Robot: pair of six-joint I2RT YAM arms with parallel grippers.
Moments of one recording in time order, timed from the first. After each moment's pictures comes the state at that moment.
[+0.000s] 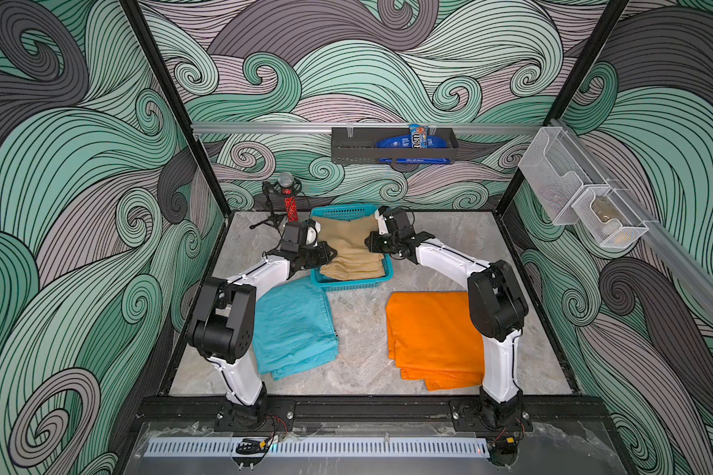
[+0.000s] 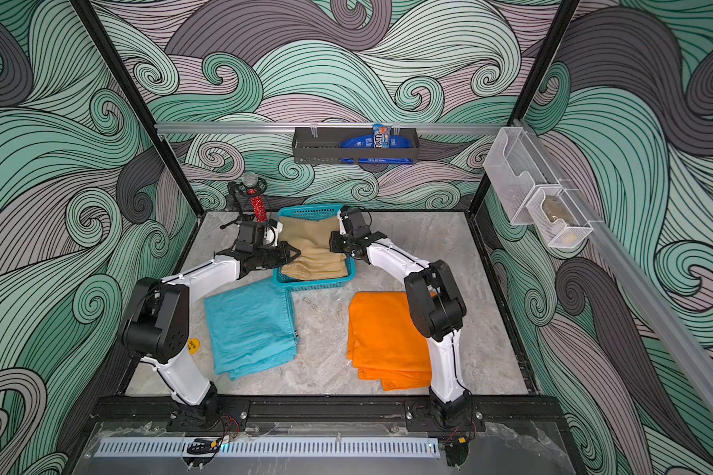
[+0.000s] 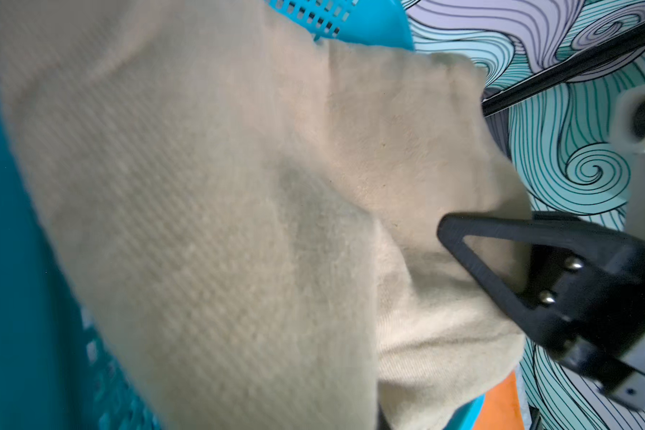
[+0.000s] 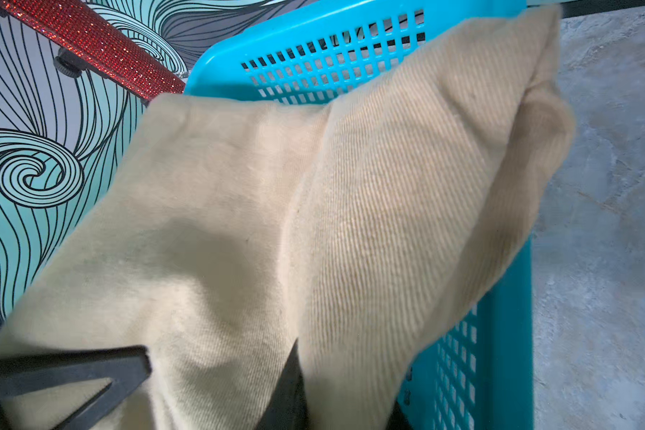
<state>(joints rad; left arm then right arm) -0.23 1.79 1.15 -0.11 0.43 -0.48 0.49 2.05 1.59 -0.27 -0.13 0.46</state>
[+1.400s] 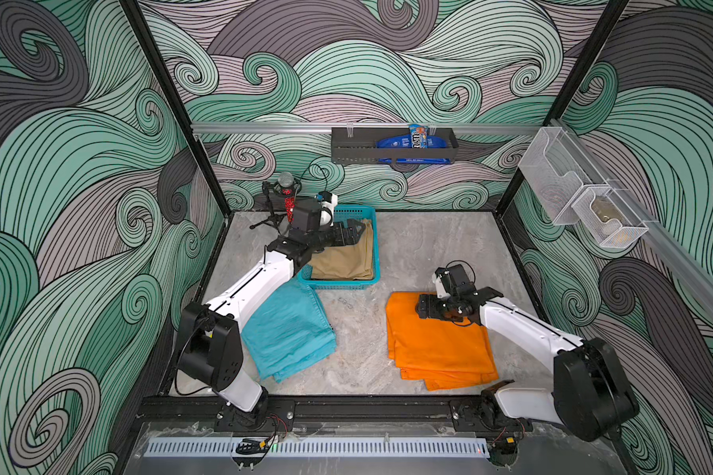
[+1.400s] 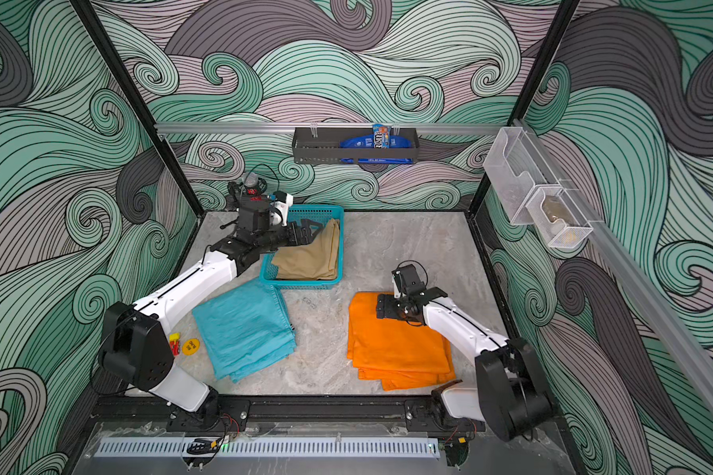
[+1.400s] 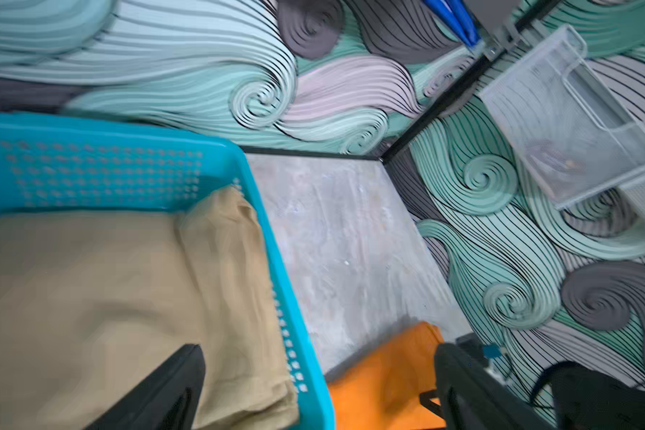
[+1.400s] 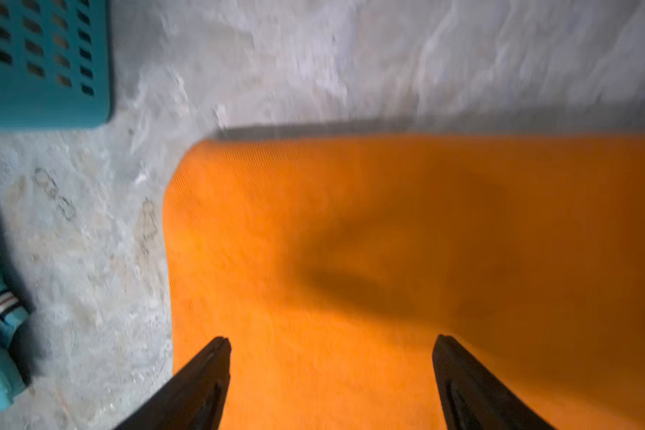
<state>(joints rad) -0.46 1.56 1.25 -0.13 0.34 -0.47 0.36 1.27 0.68 -0.57 -0.08 0.46</state>
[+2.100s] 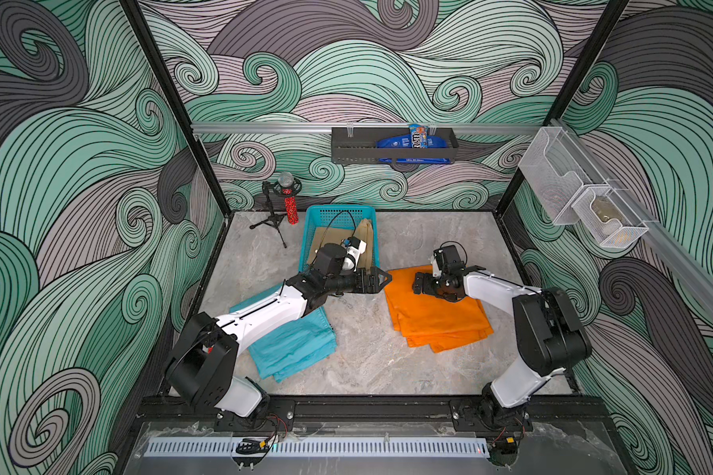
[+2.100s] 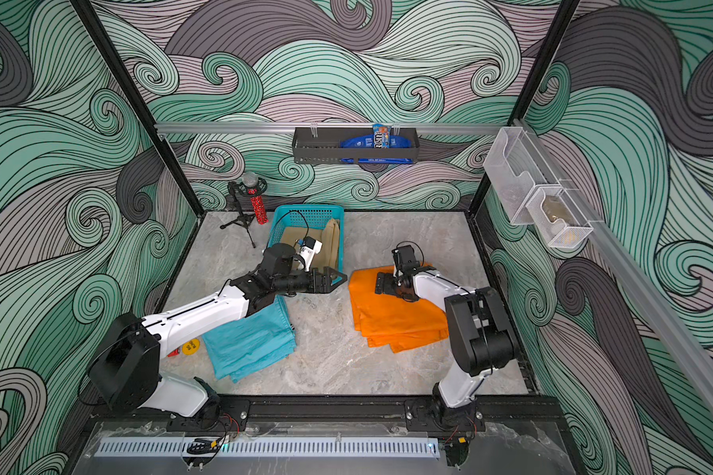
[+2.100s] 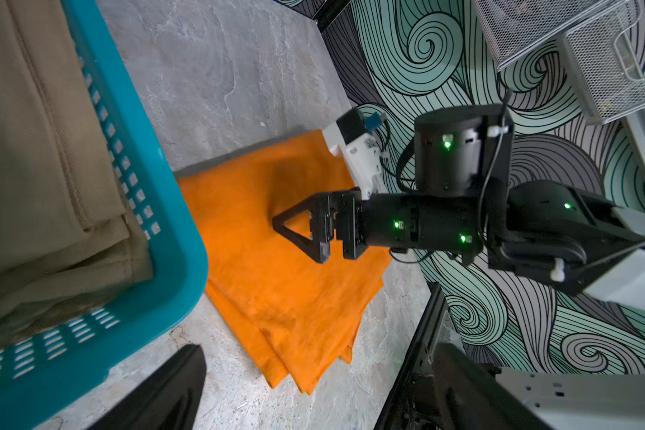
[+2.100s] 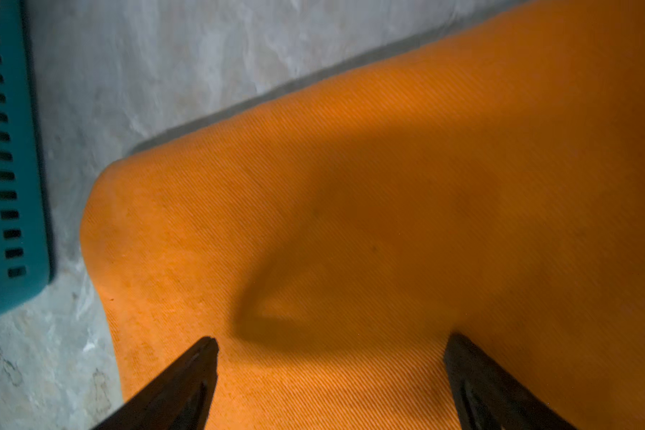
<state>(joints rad) -0.65 1.48 0.96 0.01 0.43 -0.63 0.22 1.72 0.97 -0.37 -0.07 0.41</state>
